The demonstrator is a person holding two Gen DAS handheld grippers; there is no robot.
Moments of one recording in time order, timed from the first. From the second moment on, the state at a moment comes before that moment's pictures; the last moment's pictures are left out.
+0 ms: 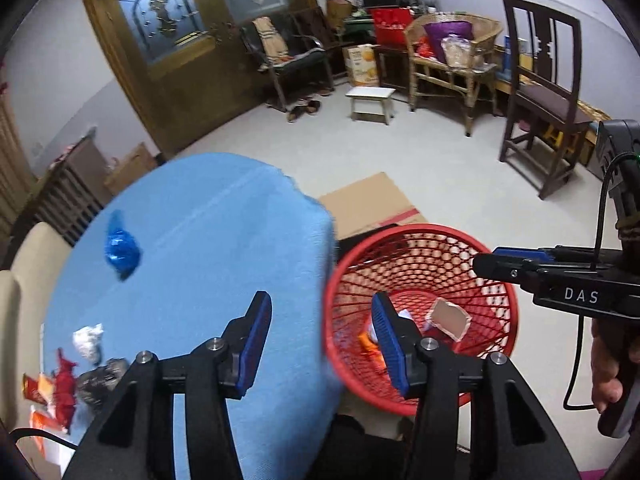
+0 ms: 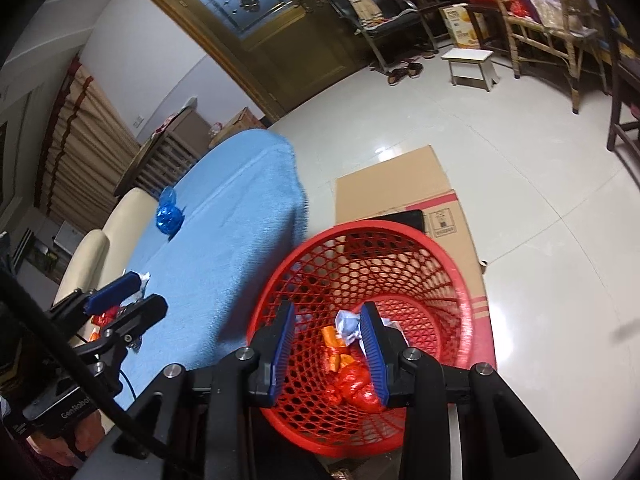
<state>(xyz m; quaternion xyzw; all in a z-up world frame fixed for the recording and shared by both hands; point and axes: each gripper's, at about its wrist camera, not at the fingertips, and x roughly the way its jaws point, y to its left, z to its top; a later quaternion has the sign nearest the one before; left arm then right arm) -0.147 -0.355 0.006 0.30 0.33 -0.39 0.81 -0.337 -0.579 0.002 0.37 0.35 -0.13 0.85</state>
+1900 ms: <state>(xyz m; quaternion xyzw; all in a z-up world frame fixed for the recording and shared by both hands) 0.105 -0.015 -0.014 0.04 0.46 -0.15 0.87 -0.022 -0.262 0.035 0.13 0.45 0.18 0.86</state>
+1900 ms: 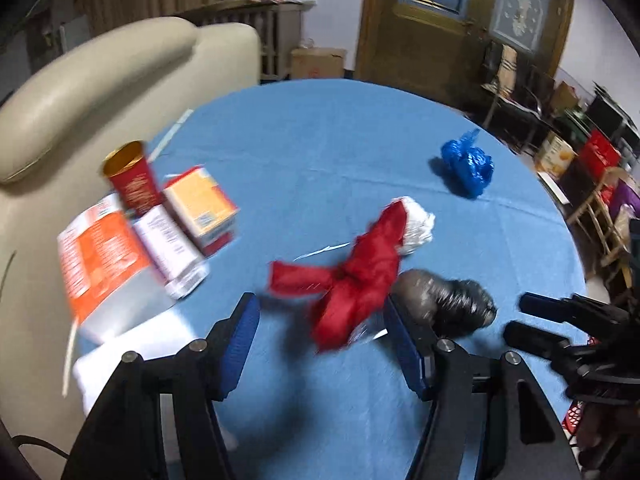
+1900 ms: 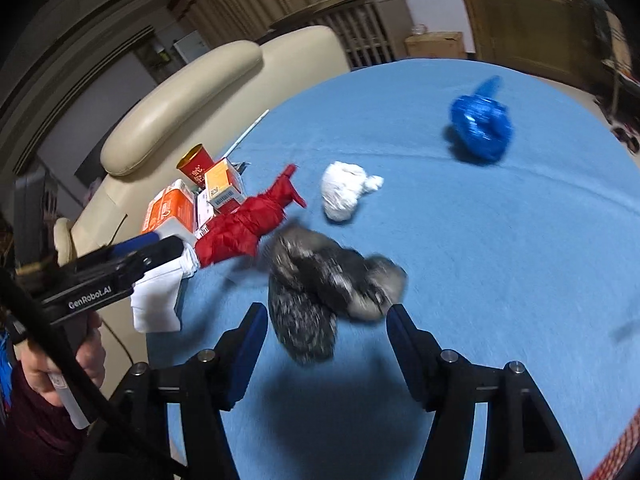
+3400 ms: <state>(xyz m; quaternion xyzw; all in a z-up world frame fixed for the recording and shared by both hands) -0.045 -0.113 0.013 0.04 0.40 -0.26 0.88 -0.196 -0.413 0.063 0.25 0.38 0.08 0.89</state>
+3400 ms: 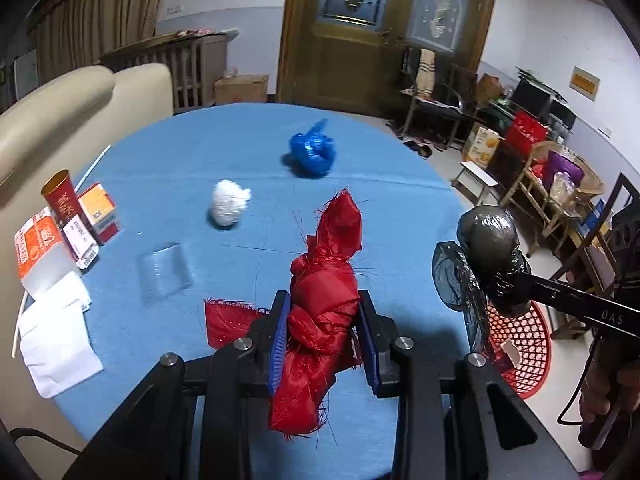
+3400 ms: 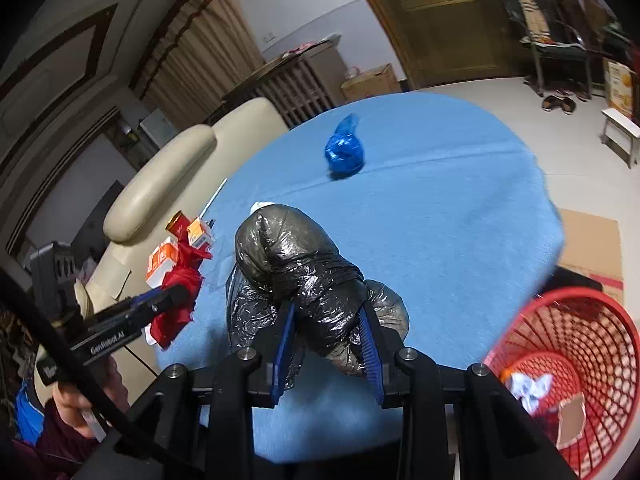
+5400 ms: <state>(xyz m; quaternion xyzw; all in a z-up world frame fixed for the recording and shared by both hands) -0.123 -0.387 -0.058 0.19 0.48 -0.49 0.70 -0.366 -0.614 -0.041 0.46 0.36 -0.16 0.79</state>
